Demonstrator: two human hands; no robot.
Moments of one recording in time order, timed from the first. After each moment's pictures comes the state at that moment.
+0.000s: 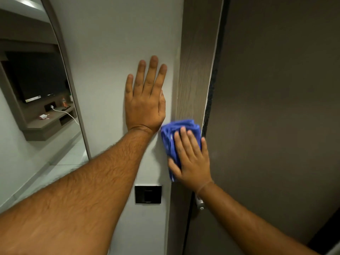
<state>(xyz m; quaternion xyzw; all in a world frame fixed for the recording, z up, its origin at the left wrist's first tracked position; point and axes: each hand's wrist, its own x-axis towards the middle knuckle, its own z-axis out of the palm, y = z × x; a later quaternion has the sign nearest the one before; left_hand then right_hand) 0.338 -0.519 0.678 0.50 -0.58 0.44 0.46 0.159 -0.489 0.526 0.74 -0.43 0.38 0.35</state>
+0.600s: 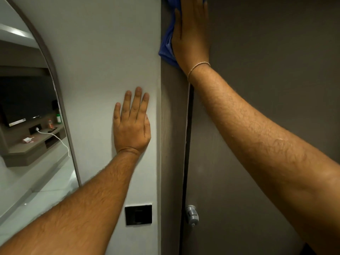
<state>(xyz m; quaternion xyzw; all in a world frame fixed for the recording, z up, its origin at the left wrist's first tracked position) 0.340 -0.518 0.677 0.48 -0.61 0.40 0.49 0.167 -0.496 0.904 0.64 -0.37 0.64 0.21</state>
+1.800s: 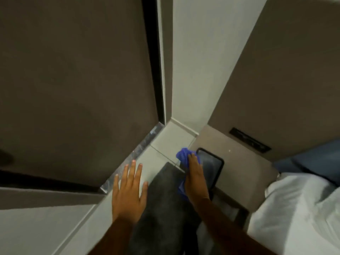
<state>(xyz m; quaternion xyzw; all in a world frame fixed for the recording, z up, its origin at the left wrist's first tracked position) -0.021 -0.171 0.140 0.35 -0.94 -0.08 -0.01 -0.217 -0.015 0.117 0.26 -0.86 0.38 -0.22</state>
